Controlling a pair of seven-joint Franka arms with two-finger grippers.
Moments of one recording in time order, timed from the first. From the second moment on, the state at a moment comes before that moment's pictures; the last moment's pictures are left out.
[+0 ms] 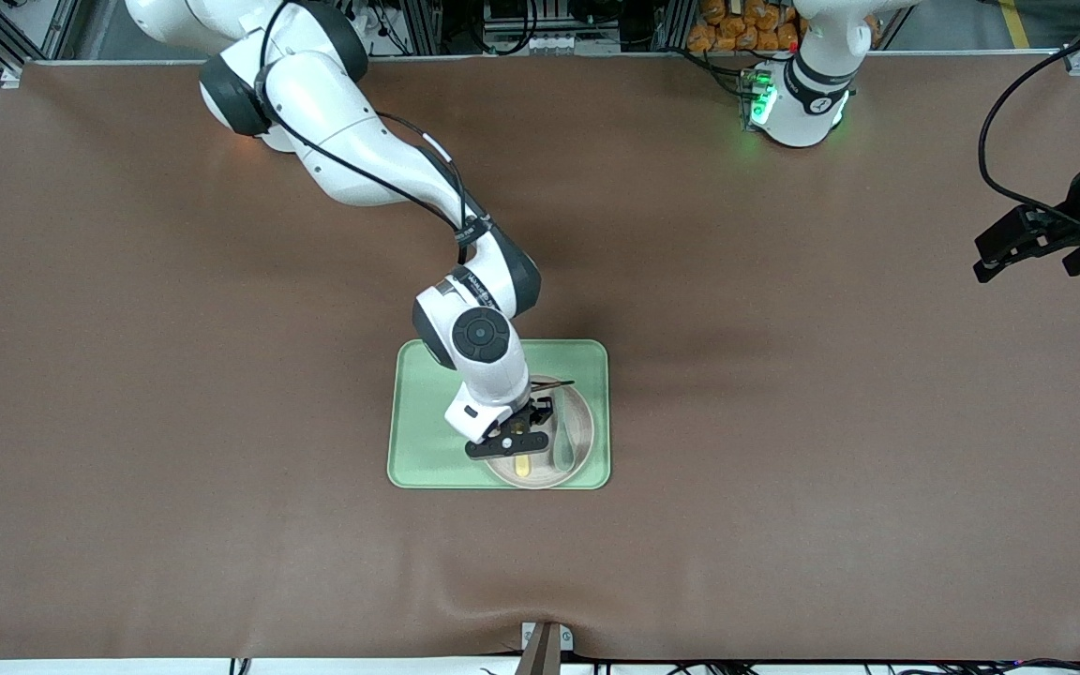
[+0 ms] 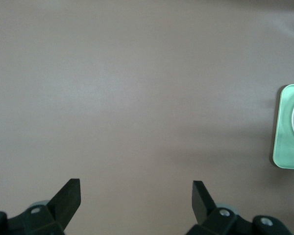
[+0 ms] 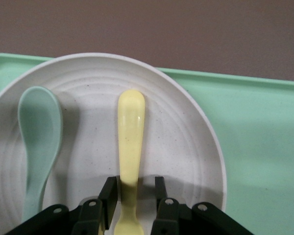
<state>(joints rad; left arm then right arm) 0.21 0.01 -0.27 -1.55 0.04 1.66 -0.13 0.66 1.07 -0.05 -1.04 0.01 2.25 0.53</state>
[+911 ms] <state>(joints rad) -0.11 -0.03 0.00 -1.57 0.04 1.61 -0.15 0.65 1.07 -0.05 -1.00 0.05 2.25 0.58</state>
